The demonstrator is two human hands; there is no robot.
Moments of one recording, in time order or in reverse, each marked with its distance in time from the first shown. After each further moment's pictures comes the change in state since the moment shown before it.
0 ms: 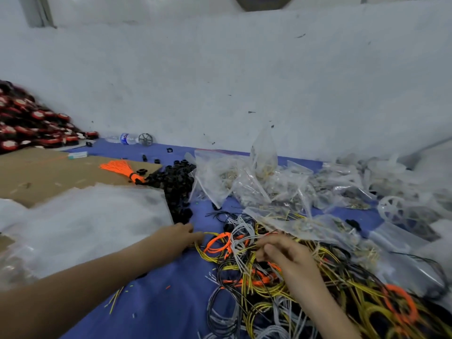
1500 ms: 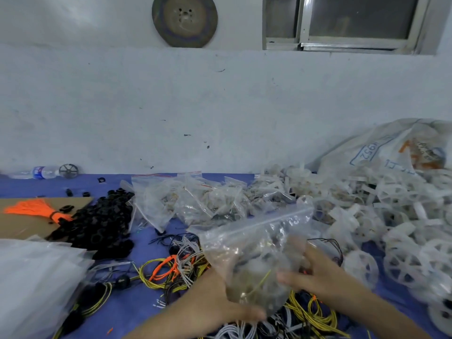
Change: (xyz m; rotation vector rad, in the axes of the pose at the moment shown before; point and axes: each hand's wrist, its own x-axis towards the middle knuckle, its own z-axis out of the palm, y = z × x) left_hand -0.024 0.166 -0.095 -1.490 0.097 0.602; right_hand -0.074 -0.066 -0.109 -0.231 -0.058 0.185
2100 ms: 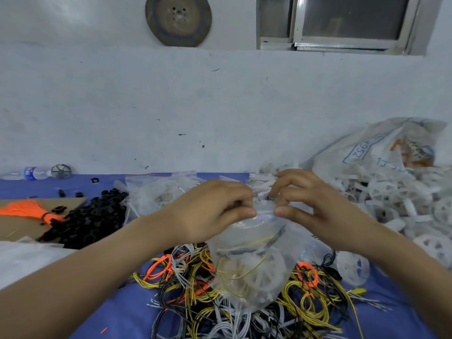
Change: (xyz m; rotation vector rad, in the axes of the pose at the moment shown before) left_hand 0.043 0.097 -0.056 0.980 0.078 0.388; right_hand 0.010 -0.092 -0.036 -0.861 0.159 -0.631
